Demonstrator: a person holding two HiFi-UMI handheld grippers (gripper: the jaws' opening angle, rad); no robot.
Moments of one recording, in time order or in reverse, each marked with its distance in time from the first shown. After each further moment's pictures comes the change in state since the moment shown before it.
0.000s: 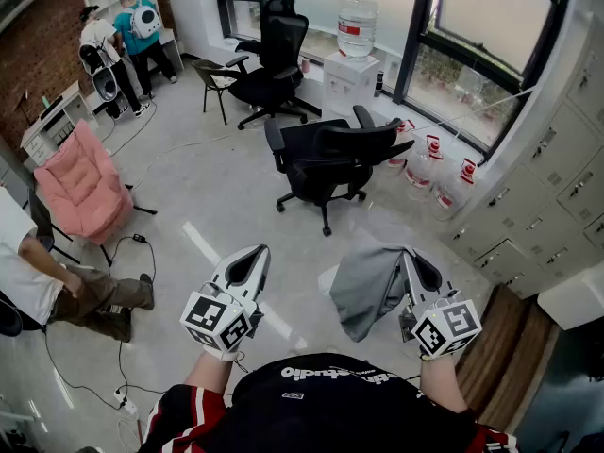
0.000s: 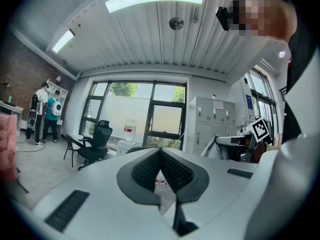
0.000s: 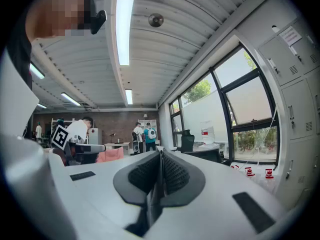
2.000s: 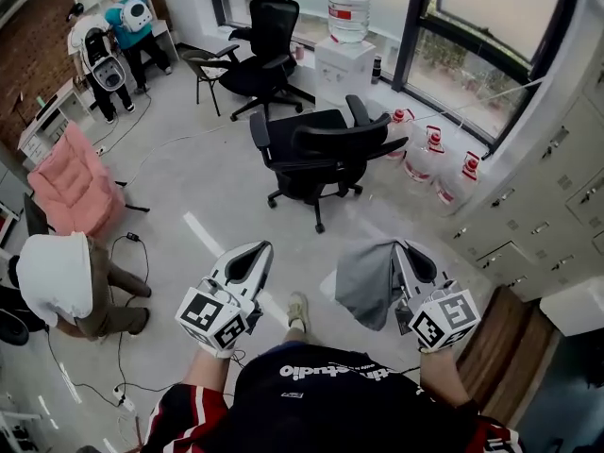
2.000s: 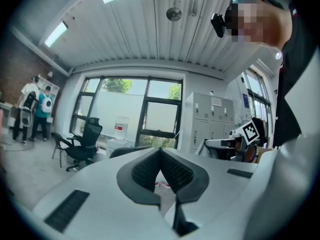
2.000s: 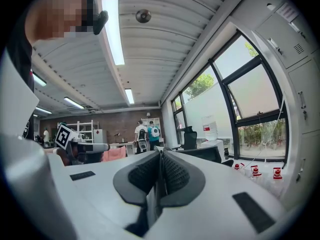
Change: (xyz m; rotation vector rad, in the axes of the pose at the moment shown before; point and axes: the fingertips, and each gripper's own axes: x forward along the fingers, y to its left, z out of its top) left arm 0.149 -0.020 -0.013 -0.006 0.017 -0.071; right arm 0.069 -0.130 -0.011 0.042 0.038 0.067
